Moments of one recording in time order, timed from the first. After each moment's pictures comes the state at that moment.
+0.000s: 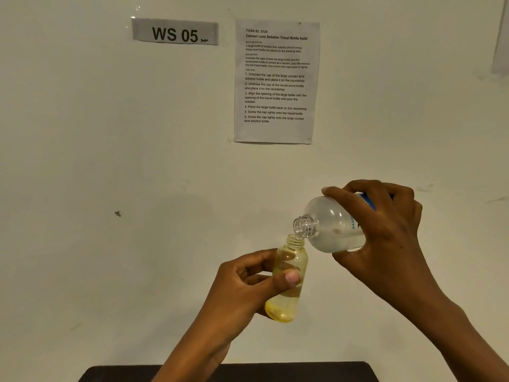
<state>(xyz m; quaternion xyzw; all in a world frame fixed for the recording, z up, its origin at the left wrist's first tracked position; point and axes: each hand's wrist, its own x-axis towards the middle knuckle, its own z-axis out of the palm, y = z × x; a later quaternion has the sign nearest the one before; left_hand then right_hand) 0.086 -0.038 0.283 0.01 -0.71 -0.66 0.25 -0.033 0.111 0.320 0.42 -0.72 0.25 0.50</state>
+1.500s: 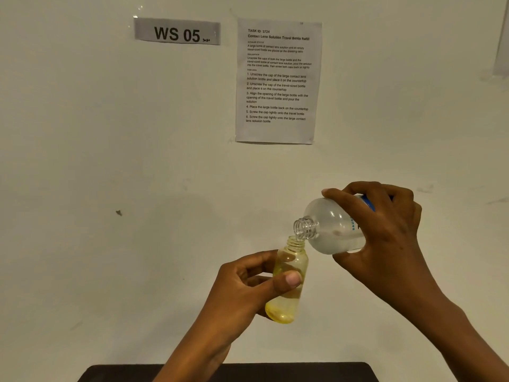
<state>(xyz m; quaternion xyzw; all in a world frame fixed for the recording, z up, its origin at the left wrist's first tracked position) 0.088 -0.039 0.280 0.01 -0.70 -0.66 0.25 -0.033 0.109 0.318 0.43 -0.71 0.25 0.50</state>
